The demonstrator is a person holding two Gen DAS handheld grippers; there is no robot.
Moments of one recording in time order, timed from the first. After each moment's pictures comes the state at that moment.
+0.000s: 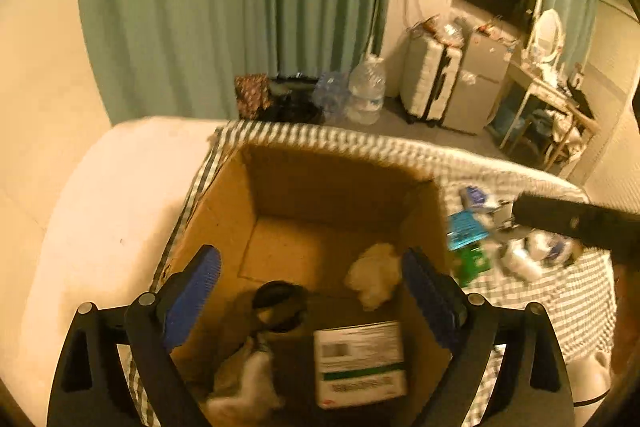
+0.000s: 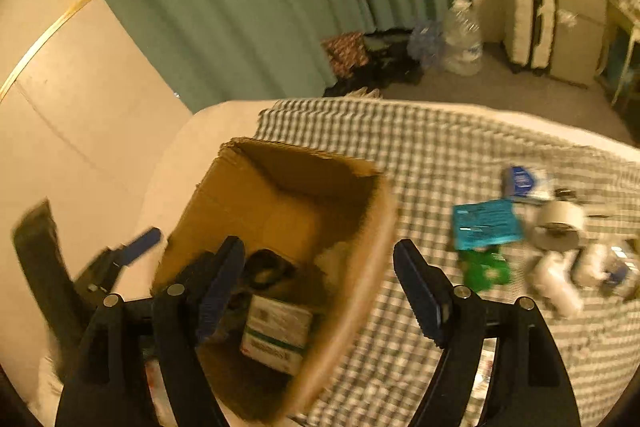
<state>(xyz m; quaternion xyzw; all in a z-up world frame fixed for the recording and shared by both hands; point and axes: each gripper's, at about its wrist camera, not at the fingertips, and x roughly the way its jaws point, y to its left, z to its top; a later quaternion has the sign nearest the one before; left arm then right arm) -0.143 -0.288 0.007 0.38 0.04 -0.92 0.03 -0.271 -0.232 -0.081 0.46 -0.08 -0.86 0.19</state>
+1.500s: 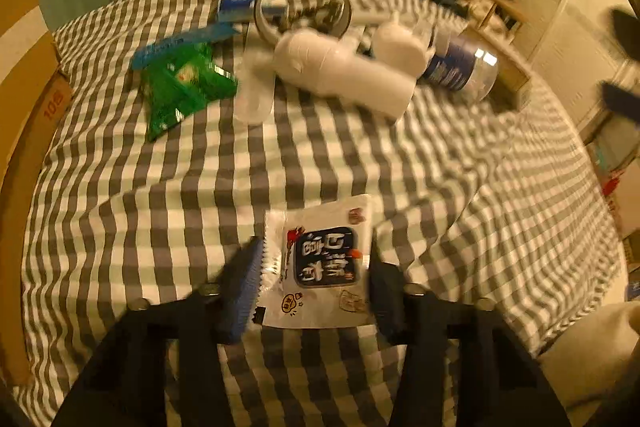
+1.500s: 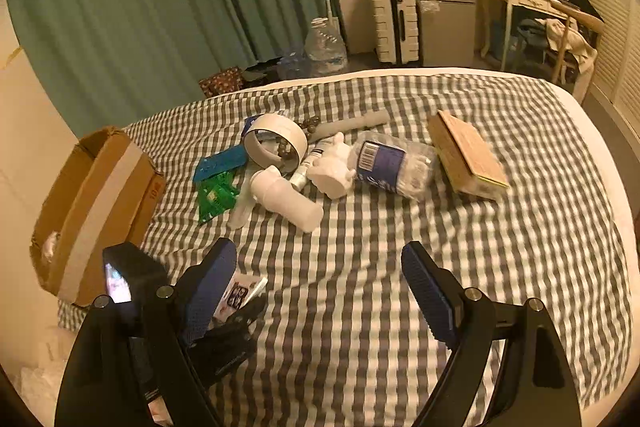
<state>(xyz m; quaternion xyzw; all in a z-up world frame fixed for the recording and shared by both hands) -0.139 -0.001 -0.193 0.49 0.01 -0.86 -0.14 -0.156 0.051 -0.173 0.42 -0.10 -0.90 0.03</state>
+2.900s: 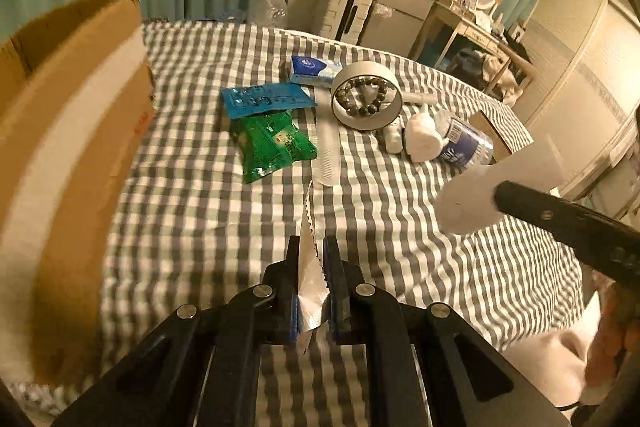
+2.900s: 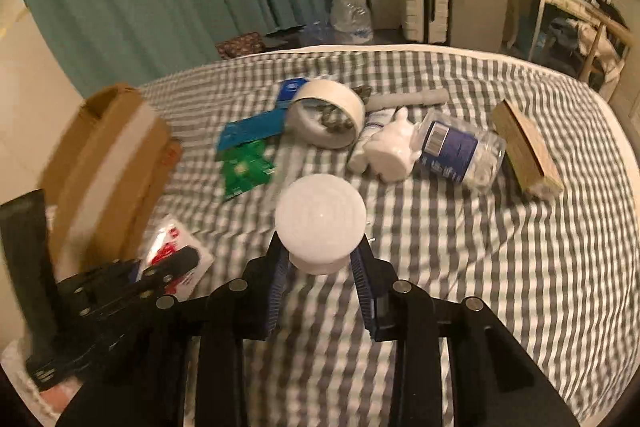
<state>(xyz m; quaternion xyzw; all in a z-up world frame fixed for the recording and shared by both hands) -0.117 -0.064 -0.118 0.46 0.07 -0.88 -0.10 -0.166 0.004 -0.178 0.46 -0.08 -0.88 0.06</state>
